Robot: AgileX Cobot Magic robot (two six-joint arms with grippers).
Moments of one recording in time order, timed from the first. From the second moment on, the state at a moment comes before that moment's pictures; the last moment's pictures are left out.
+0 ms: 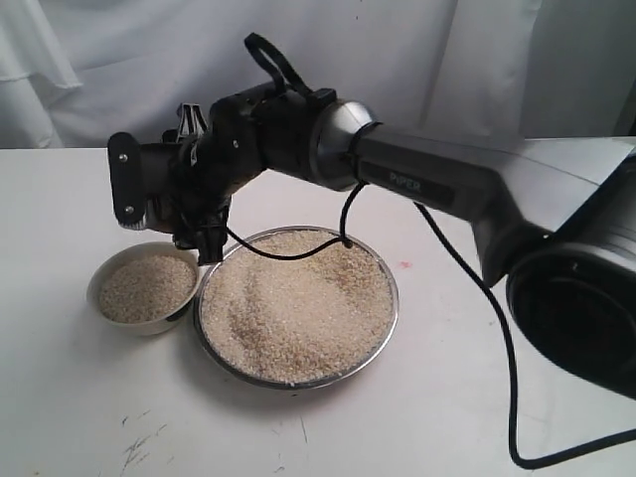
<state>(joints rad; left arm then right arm) 0.01 0.01 0.00 -0.04 0.29 0.01 0.90 2.34 -2.02 0.04 0.56 -1.18</state>
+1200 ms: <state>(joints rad) 0.01 0.01 0.00 -0.04 0.29 0.01 1.00 2.44 -2.03 -0.62 0.44 -1.03</state>
